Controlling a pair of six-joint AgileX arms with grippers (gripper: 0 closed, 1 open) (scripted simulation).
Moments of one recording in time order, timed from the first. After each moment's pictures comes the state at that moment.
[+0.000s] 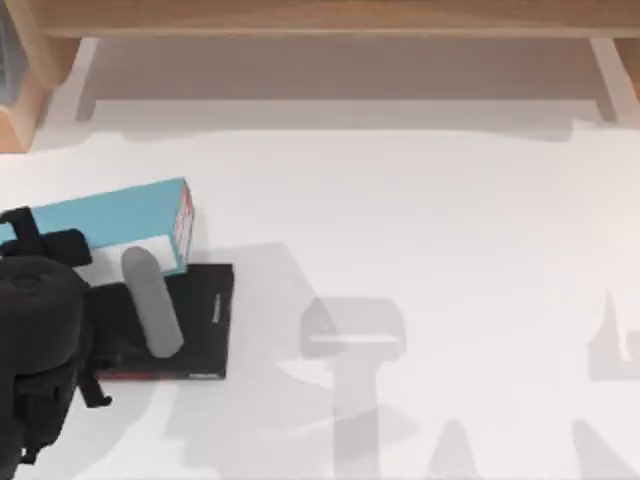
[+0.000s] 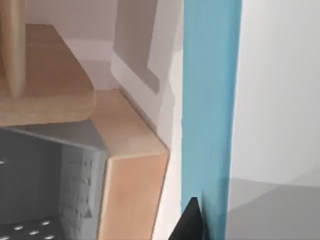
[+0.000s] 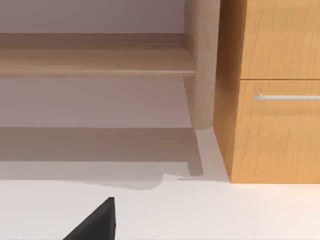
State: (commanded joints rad) left arm -0.50 1.12 0.25 0.35 -0.50 1.18; right arm 0.00 0.00 0.00 0.00 0.00 0.00
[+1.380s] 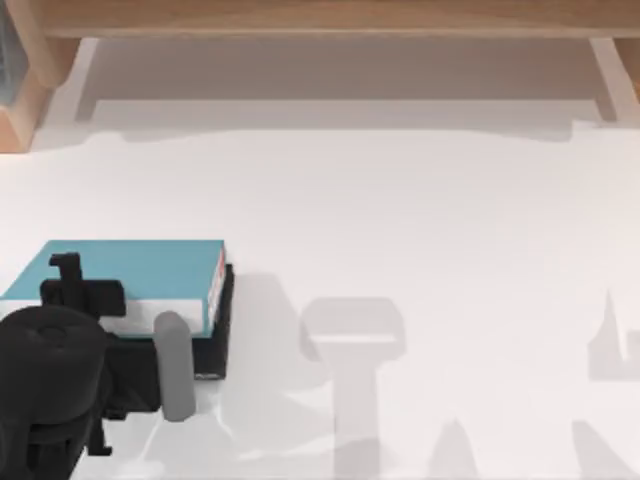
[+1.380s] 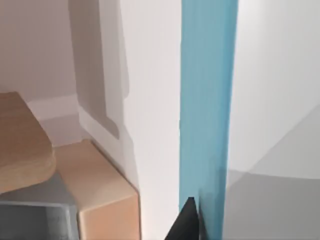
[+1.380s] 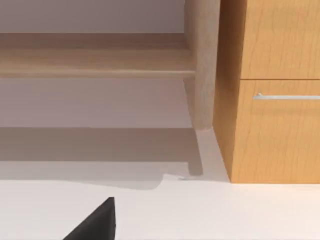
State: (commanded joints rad) left arm -0.58 1.15 0.16 0.40 -0.46 1.28; right arm 0.00 0.00 0.00 0.00 0.00 0.00
